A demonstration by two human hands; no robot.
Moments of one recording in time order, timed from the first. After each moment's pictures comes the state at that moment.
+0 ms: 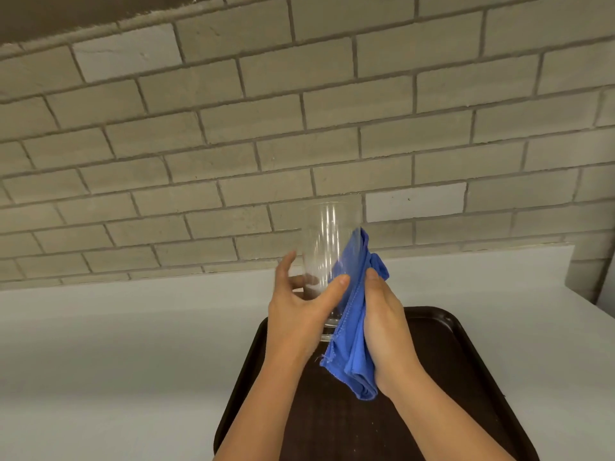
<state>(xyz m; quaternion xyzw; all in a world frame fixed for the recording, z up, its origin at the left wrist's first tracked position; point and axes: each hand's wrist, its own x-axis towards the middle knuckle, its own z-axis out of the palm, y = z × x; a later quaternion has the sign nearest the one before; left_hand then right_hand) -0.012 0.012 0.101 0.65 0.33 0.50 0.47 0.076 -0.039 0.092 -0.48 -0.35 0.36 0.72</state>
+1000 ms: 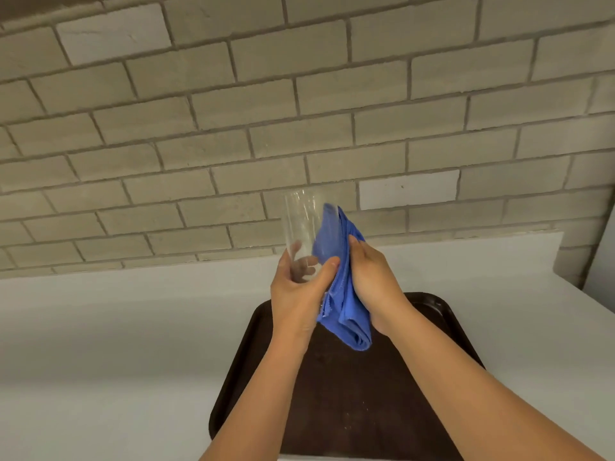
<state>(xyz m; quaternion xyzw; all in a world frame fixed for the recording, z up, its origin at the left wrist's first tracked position) 0.006 0.025 0.087 0.57 0.33 0.55 0.52 0.099 -0.015 0.113 -0.56 -0.41 0.33 0.64</state>
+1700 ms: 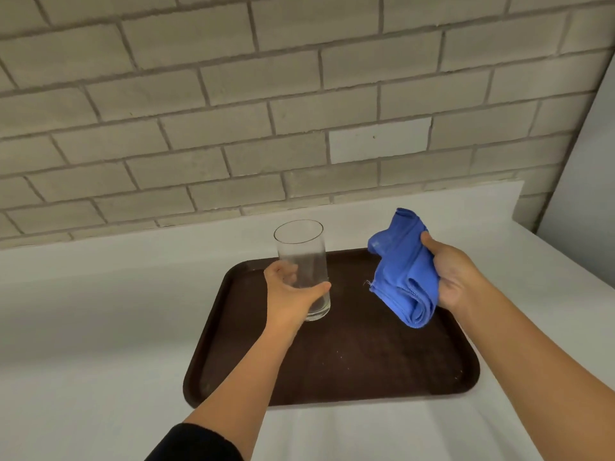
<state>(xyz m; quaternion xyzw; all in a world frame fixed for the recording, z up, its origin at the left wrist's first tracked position) 0.022 0.044 -0.014 0.62 0.43 0.42 0.50 0.204 -0.070 0.043 -0.48 -0.06 0.50 0.72</state>
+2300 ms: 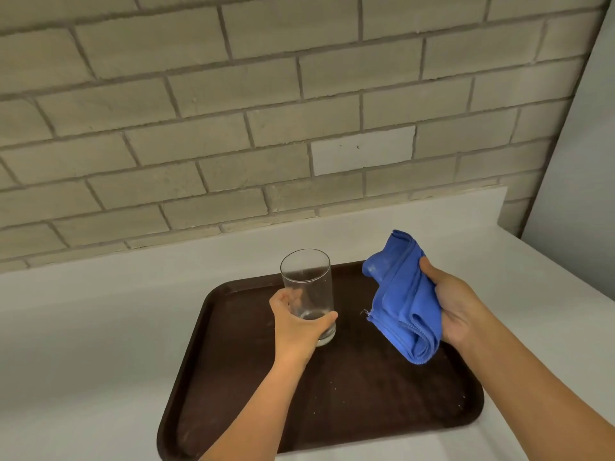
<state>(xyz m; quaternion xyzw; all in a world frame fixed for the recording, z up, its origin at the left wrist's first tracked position) 0.052 0.060 -0.062 0.64 0.40 0.40 0.52 0.214 -0.074 0.020 -0.44 -0.04 0.52 0.73</state>
